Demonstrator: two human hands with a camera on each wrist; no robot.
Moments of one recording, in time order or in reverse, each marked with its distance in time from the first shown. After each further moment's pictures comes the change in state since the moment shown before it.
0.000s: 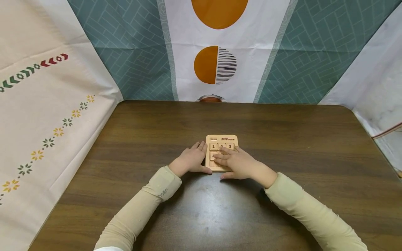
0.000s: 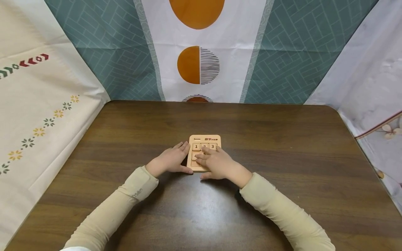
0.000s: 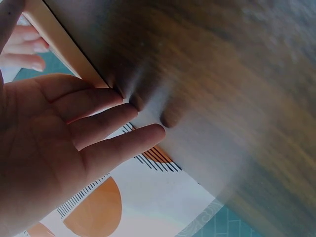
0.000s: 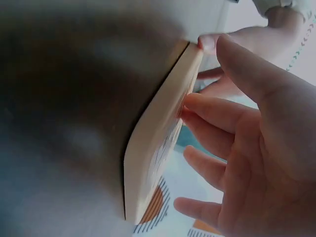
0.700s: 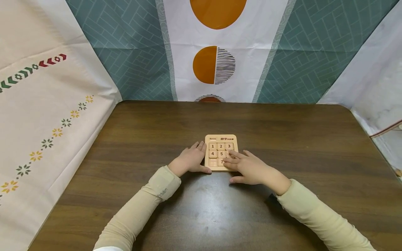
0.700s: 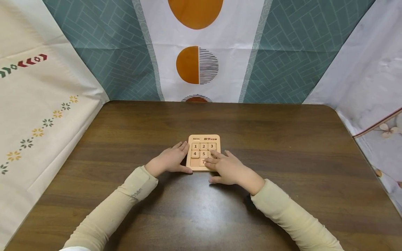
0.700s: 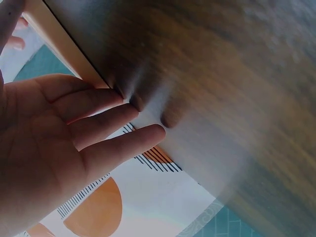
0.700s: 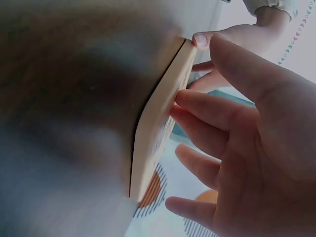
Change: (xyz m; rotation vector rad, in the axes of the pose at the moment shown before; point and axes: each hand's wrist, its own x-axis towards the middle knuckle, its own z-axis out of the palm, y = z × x) left_hand 0.002 -0.001 0.001 0.006 0.005 -0.003; right_hand -0.030 0.005 0.006 0.046 0.038 0.011
